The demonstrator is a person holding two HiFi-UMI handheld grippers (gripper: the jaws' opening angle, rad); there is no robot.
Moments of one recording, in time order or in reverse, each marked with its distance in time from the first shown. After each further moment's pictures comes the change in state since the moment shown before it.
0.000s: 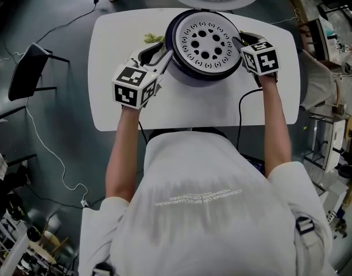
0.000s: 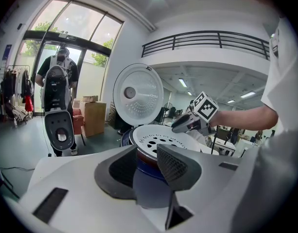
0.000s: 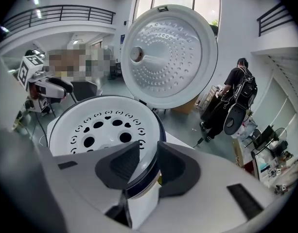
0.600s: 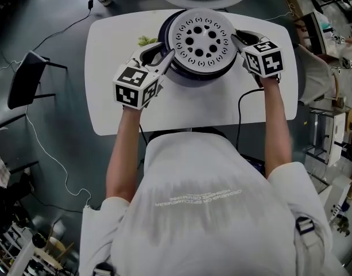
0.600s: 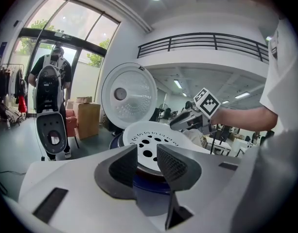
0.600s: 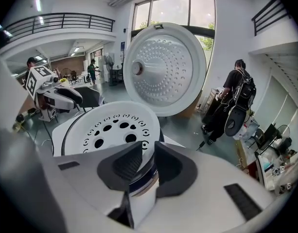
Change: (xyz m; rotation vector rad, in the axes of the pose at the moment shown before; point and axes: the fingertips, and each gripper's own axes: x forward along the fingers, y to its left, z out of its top) left arm 0.014 -0.022 0.010 0.017 -0.016 -0.054; right arm -0.033 0.000 0.010 0.029 -0.070 0.025
